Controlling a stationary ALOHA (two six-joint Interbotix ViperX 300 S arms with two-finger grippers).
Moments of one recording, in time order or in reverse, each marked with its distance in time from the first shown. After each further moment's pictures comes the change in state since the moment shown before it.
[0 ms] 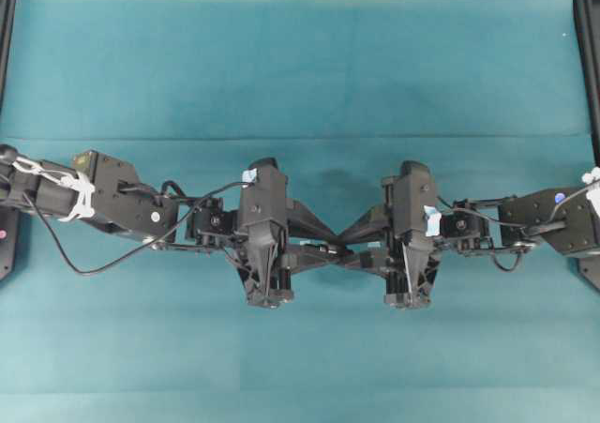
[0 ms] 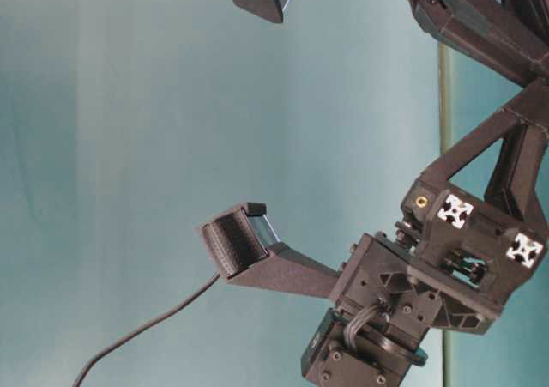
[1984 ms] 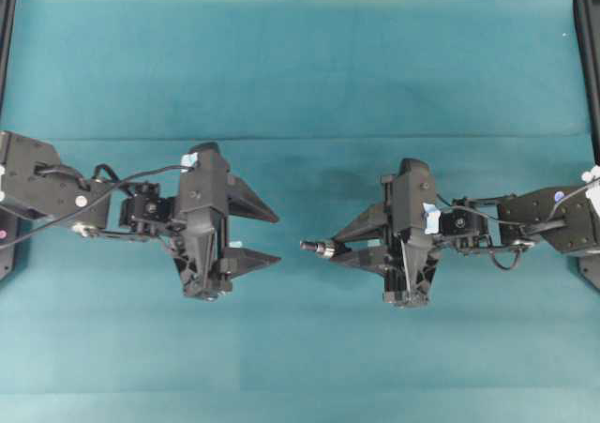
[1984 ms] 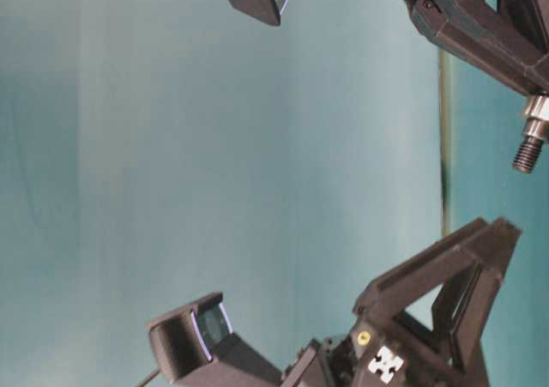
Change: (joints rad) left arm 0.009 -0.273 0.192 0.002 0.170 0.002; right arm -0.005 0.000 -0.005 0.002 0.003 0.000
